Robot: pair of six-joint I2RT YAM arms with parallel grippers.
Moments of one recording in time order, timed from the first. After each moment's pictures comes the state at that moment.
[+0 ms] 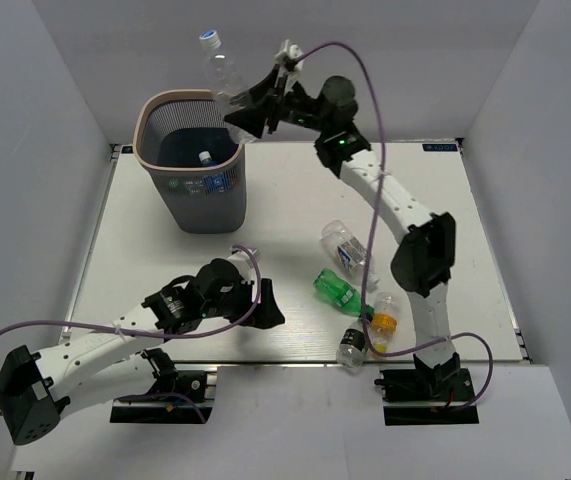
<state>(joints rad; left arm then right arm) -0.90 0.91 0.59 -0.37 0.15 -0.69 0.59 2.09 2.15 0.36 -0.83 0.34</state>
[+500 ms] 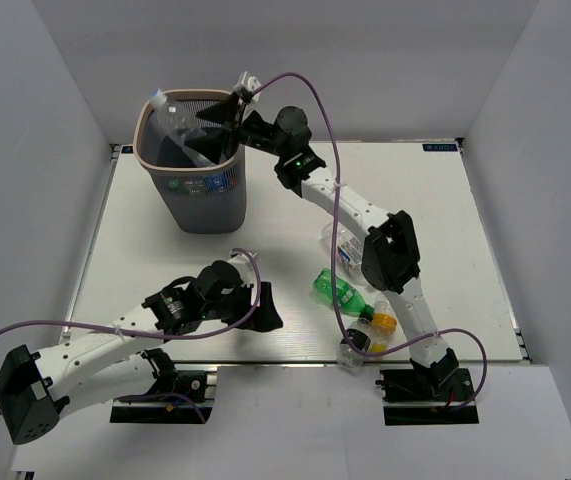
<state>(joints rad) -0.91 0.90 0.59 -0.42 0.15 -0.71 0.74 2.32 2.24 0.53 -0.67 0.30</state>
